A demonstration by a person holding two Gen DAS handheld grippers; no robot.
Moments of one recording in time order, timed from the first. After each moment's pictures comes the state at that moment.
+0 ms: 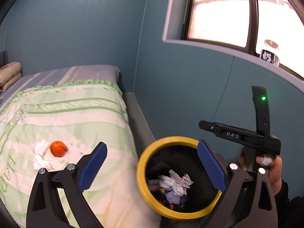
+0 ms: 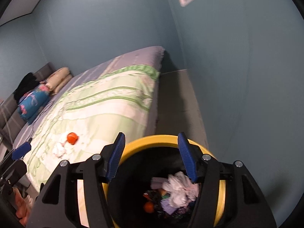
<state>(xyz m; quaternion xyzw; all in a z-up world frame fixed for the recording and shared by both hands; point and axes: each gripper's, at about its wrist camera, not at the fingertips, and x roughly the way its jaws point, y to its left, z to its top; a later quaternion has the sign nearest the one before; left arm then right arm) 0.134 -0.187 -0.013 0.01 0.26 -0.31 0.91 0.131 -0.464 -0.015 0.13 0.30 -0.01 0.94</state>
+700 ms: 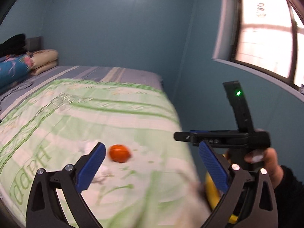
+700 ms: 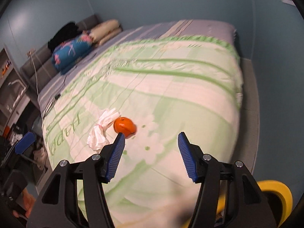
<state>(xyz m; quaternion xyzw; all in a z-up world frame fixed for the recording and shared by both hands) 0.210 -0.041 -0.034 -0.05 0.25 -0.18 0.95 0.313 -0.258 -0.047 0.04 0.43 0.19 0.88</state>
